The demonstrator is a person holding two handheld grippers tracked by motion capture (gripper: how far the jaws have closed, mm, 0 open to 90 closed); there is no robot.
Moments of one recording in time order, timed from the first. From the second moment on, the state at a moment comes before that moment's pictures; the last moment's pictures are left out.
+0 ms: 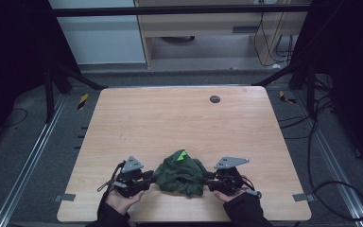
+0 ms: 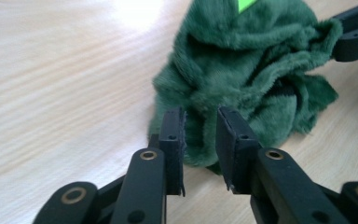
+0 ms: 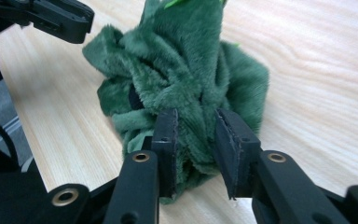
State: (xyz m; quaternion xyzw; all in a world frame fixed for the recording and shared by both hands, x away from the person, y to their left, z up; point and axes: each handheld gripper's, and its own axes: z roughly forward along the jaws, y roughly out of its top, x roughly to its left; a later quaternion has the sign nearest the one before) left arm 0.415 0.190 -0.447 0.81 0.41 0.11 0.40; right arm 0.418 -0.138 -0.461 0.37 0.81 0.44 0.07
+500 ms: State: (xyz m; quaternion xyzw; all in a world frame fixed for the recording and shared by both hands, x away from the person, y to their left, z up) left arm 0.443 0.209 -0.431 0.78 0.45 0.14 0.42; right arm 0.440 -0.149 -0.442 0.39 0.79 0.47 0.11
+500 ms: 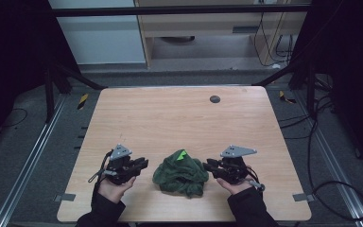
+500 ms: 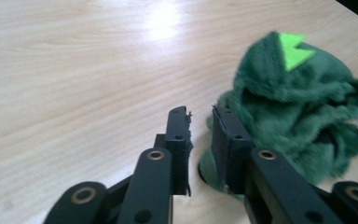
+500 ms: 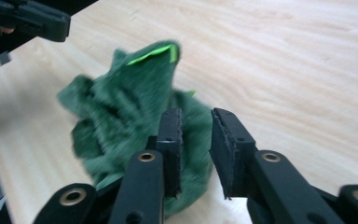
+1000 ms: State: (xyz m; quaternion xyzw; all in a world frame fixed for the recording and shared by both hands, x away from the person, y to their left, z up) left arm 0.481 0.182 -0.447 0.78 0.44 0.14 0.41; right arm 0.475 -0.133 -0.449 0.40 0.78 0.46 0.12
